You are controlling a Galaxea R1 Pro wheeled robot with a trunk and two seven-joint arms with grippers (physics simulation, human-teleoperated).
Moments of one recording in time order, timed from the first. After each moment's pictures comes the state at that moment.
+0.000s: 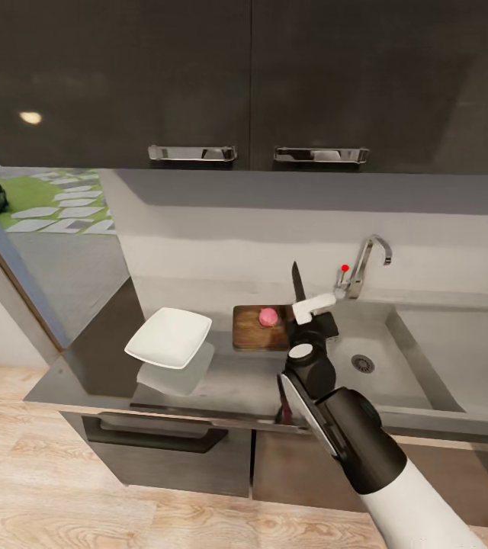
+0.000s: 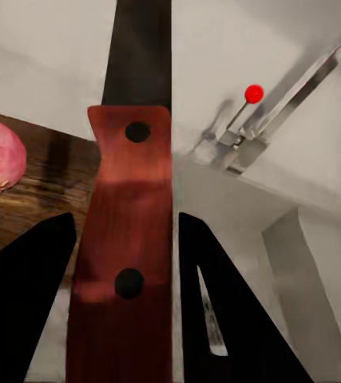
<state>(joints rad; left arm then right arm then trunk) 0.29 0.00 -0.02 -0.75 0.06 -0.35 0.04 -0.69 0.04 0.54 -1.51 -0.03 0.94 -0.68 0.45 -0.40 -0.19</state>
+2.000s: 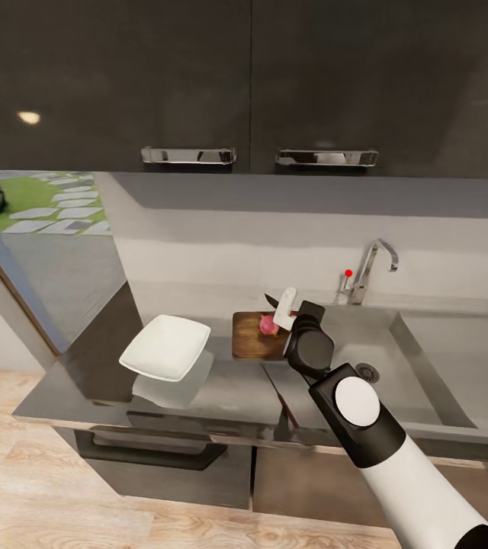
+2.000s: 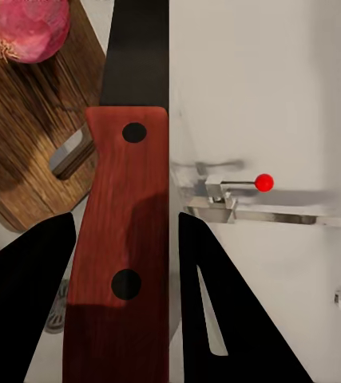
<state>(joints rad) 0.29 0.00 -0.02 -0.75 0.06 -0.35 0.04 -0.78 0.03 0.54 -1.49 1.52 0.94 0.92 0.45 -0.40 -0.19</state>
